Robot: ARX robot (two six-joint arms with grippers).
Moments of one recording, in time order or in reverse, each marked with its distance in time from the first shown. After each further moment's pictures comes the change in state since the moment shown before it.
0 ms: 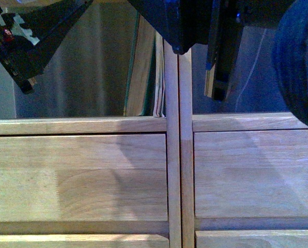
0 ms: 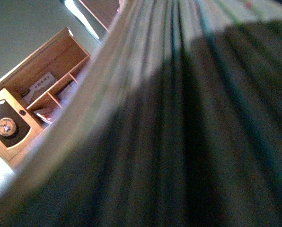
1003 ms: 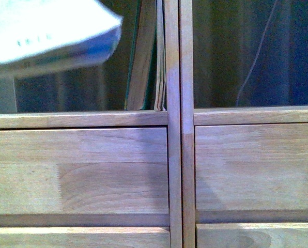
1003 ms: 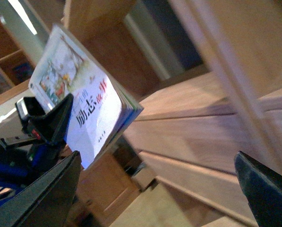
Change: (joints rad) left arm 0.164 -0.377 -0.158 -0.455 -0.179 0.575; right arm -0.526 -0.391 -0.264 -0.217 -0.269 -0.155
